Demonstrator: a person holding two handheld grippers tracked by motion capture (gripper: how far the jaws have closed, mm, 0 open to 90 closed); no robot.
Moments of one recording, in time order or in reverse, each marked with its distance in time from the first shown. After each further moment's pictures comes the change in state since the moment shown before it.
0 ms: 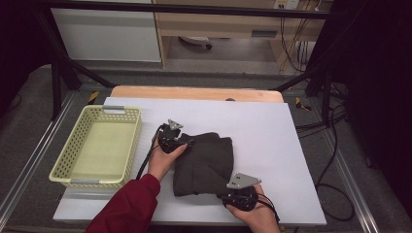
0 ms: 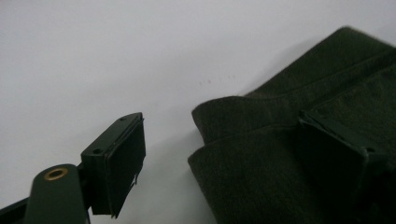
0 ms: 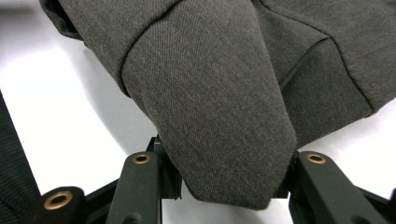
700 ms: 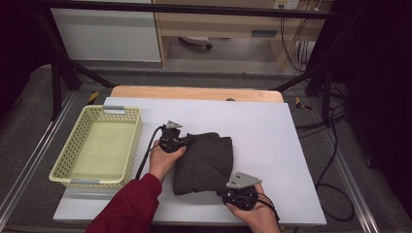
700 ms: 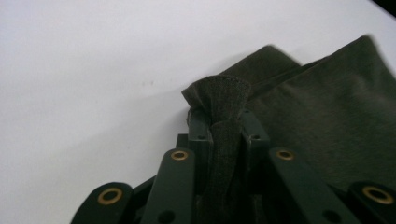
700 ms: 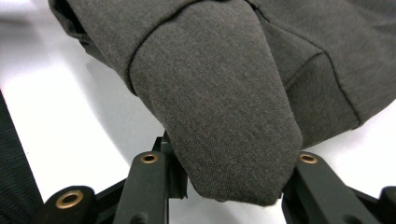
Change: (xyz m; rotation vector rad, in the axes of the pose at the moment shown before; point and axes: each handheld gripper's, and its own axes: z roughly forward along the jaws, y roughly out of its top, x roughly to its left) left arm -0.007 0.009 -0.021 -0.045 -0.187 -0.078; right arm 0.003 0.009 -0.006 -0.034 -0.027 -0.039
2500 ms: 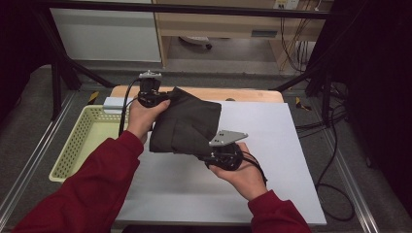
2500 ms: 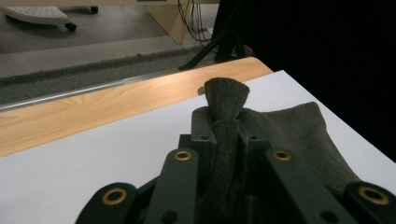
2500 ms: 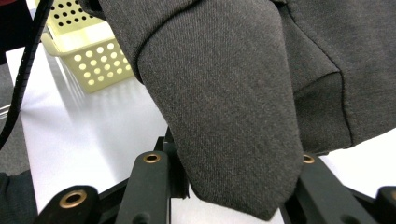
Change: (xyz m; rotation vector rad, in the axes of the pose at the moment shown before) left arm 0.035 0.125 -0.087 -0.178 -0.016 0.007; right arm -0.019 0.128 0.002 -0.082 0.089 -0.048
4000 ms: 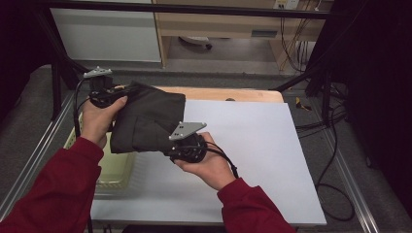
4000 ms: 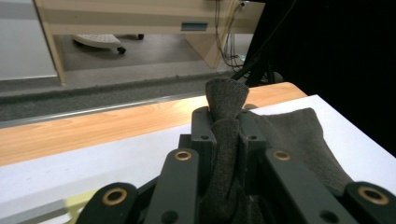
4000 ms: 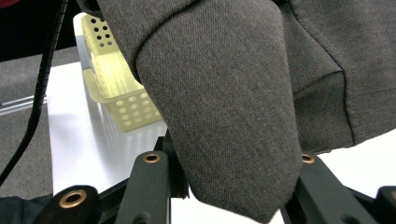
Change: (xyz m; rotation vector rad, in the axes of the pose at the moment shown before) left arm 0.055 -0.011 -0.100 -0.111 0.131 -0.038; right arm 0.043 0.060 0.052 -0.008 0.104 -0.120
